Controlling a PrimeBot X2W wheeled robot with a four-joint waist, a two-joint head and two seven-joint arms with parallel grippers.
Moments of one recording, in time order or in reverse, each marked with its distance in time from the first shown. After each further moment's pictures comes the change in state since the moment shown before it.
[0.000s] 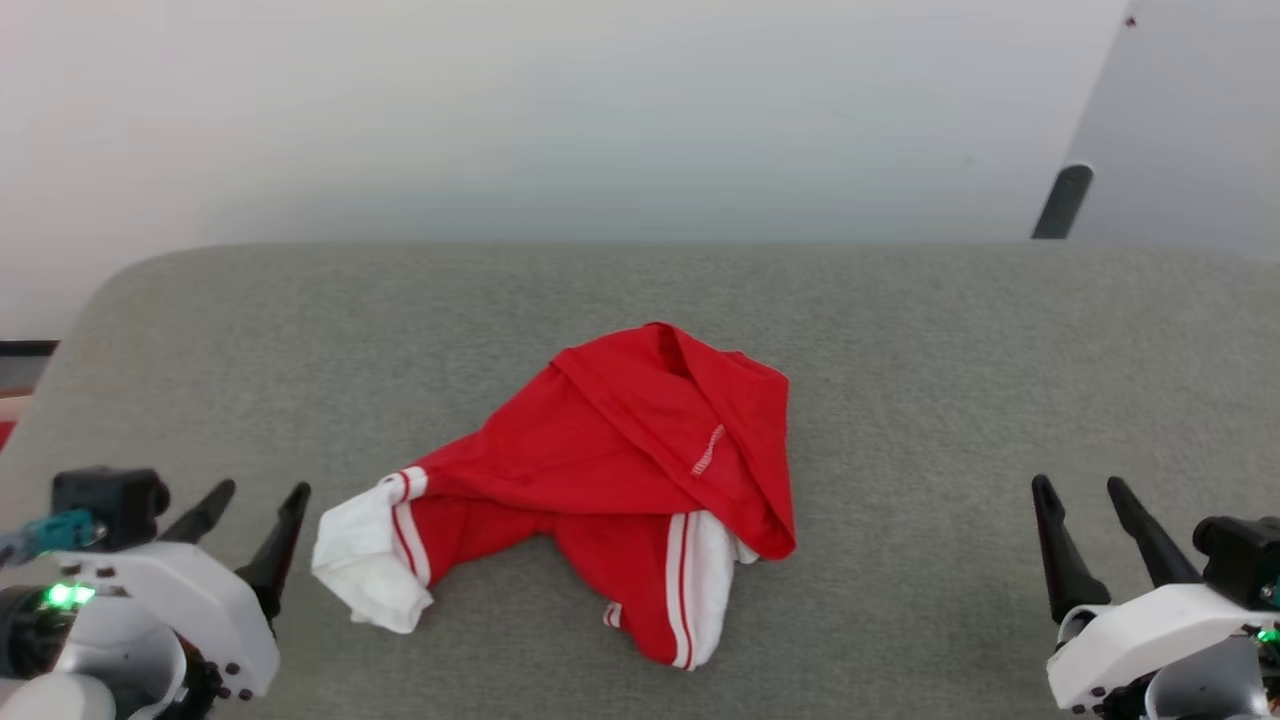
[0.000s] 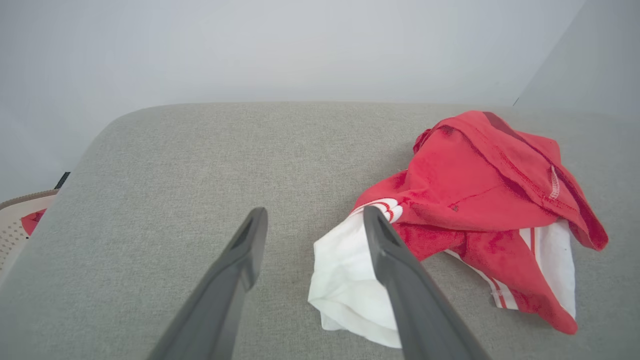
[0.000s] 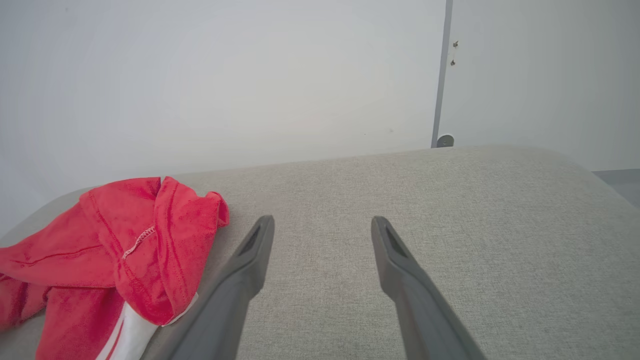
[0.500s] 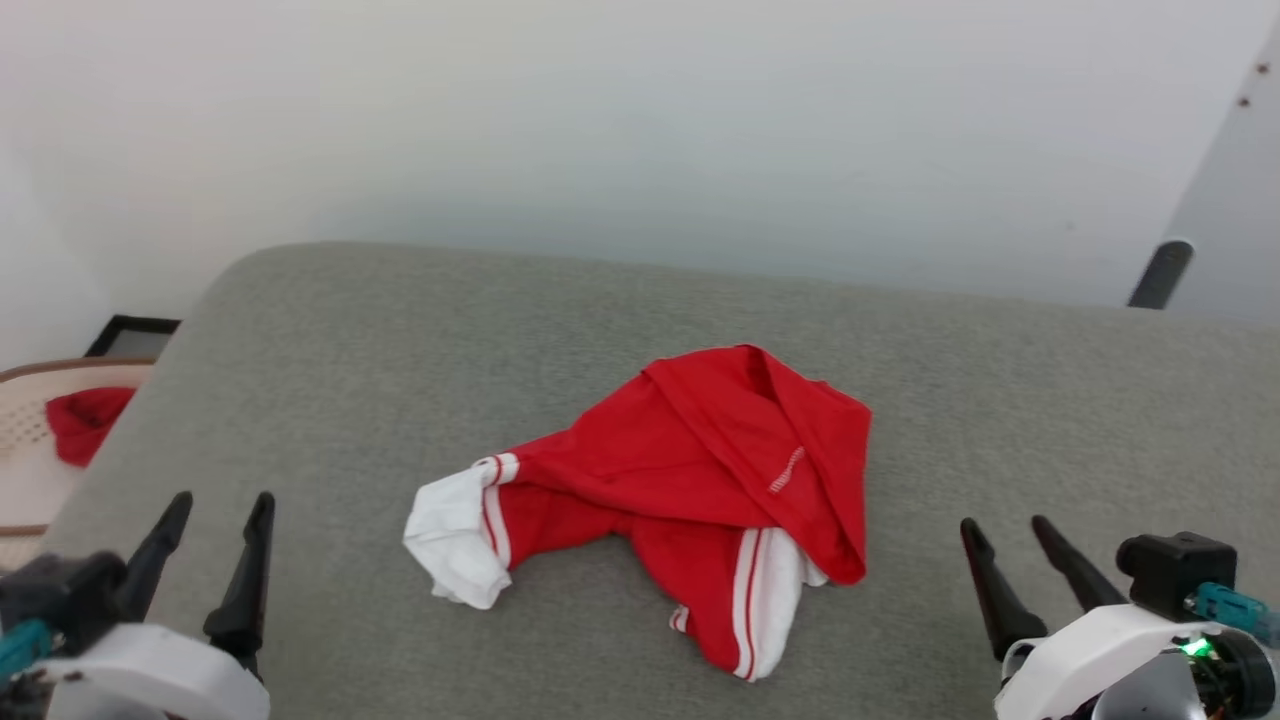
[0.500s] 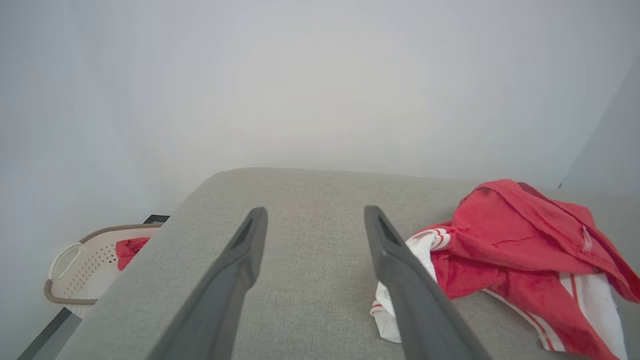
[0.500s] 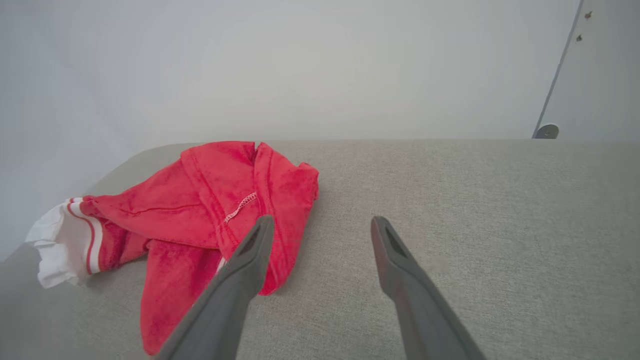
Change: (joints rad) left arm 0.129 -0.041 0.058 -0.029 0.079 0.014 -0.321; right arm 0.032 -0.005 0.096 0.008 0.035 0.000 0.066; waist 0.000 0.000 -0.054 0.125
